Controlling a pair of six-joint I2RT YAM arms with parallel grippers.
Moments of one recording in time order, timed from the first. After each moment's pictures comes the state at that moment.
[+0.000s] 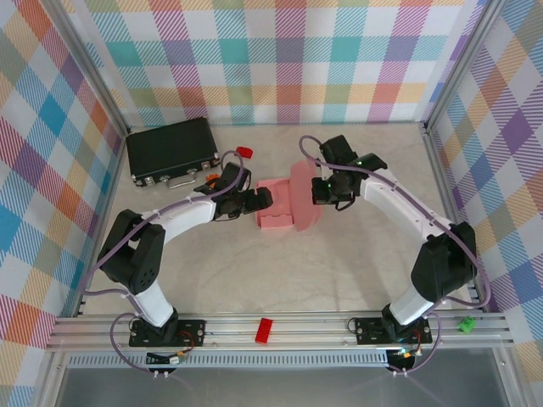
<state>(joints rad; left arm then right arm) -0.51 1.70 1.09 -0.30 0.12 -0.69 0.50 1.60 1.42 -0.95 -0.12 0.33</state>
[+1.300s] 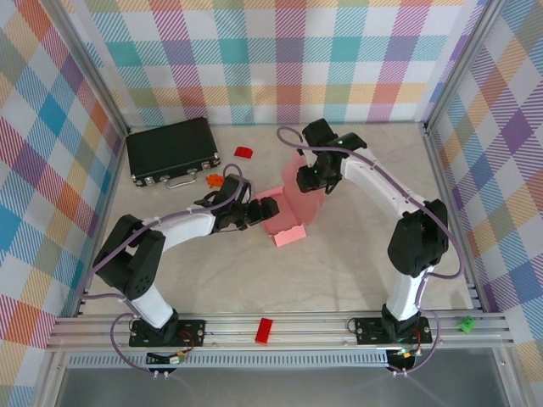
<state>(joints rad) -0.55 1.64 0.93 -0.13 0.28 -0.82 0.52 1.83 1.73 -1.07 0.00 0.12</state>
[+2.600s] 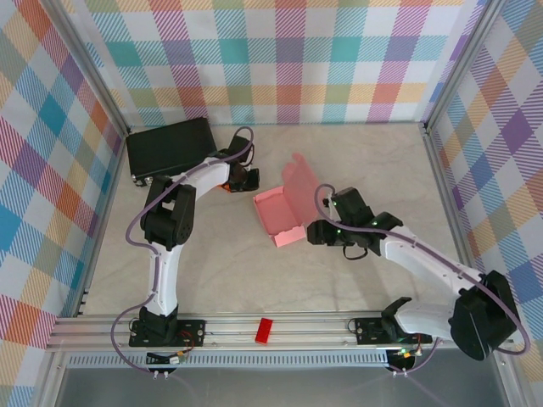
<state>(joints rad) -0.39 2.19 1.66 -0.58 0.13 -0.39 0.59 1.20 0.80 -0.55 -0.18 0.52</state>
